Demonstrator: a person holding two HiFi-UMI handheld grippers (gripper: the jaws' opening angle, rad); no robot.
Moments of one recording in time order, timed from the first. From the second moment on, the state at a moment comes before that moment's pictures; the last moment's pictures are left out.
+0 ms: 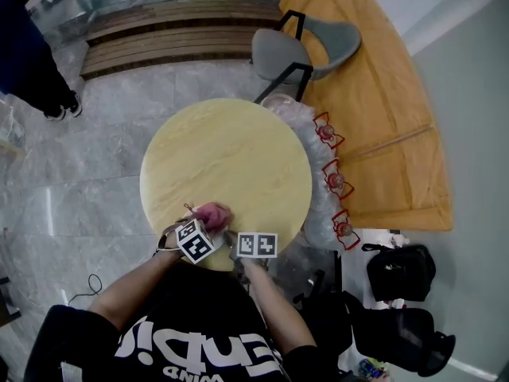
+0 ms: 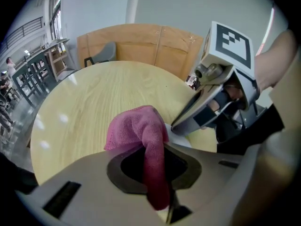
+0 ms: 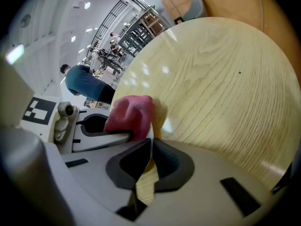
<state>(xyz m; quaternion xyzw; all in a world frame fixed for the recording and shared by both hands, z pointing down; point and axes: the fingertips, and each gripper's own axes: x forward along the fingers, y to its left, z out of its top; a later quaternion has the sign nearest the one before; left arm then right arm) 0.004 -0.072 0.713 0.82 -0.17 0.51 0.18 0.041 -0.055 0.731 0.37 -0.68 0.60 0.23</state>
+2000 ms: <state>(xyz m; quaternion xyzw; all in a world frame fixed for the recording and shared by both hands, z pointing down) -0.059 -0.071 0.709 0.80 -0.22 0.51 0.25 0.045 -0.044 0.728 0.38 -0.66 0.60 0.23</state>
